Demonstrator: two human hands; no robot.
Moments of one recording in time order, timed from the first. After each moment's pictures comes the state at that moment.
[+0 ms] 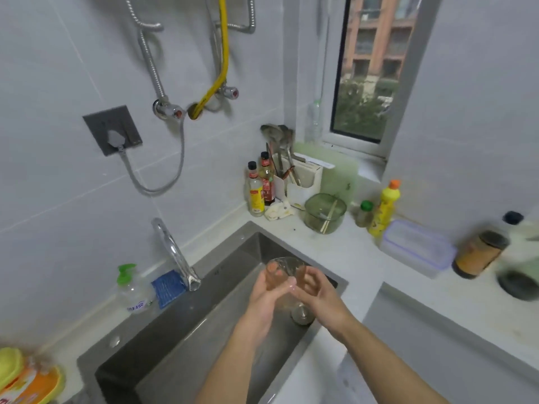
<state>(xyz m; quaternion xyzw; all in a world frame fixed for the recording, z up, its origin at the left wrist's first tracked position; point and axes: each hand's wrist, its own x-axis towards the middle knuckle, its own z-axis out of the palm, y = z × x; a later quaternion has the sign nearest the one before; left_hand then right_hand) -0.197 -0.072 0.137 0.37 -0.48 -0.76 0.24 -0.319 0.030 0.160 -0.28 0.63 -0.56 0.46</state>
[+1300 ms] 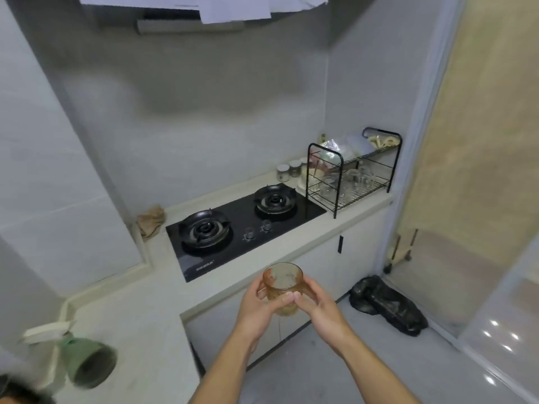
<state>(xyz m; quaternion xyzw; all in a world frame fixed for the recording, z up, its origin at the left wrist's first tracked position) -0.682 0.619 0.195 -0.07 -0.70 -0.69 -0.18 -0.623 0.775 0.179 0.11 0.71 -0.69 -0.04</state>
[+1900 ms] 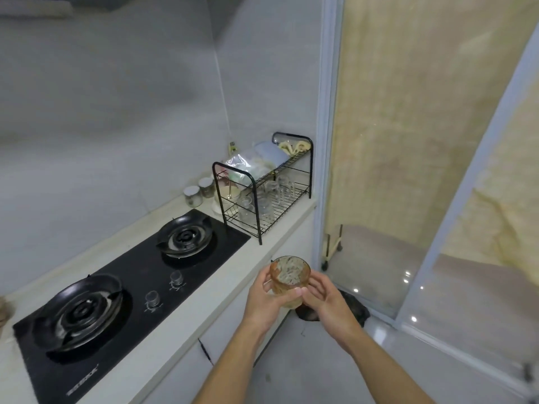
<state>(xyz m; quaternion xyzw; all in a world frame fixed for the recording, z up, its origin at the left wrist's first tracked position) -0.827 0.893 0.185 -0.20 -0.69 -0.63 -0.28 -0.713 1.015 0.167 0.25 0.65 -0.70 -0.18</state>
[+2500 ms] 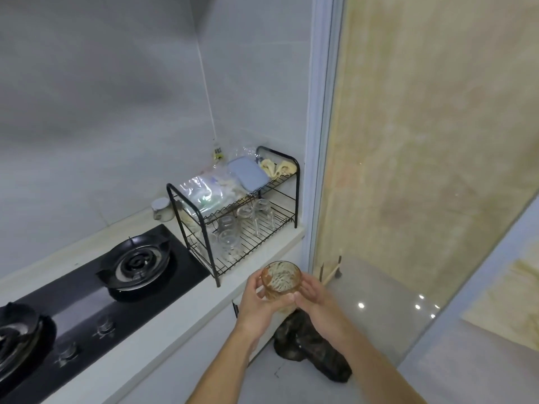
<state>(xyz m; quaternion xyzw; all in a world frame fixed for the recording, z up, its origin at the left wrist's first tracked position) -0.892 1.156 0.175 -0.11 -0.70 -0.66 -0.24 -0.803 1.296 0.162 0.20 0.68 -0.70 -0.09</state>
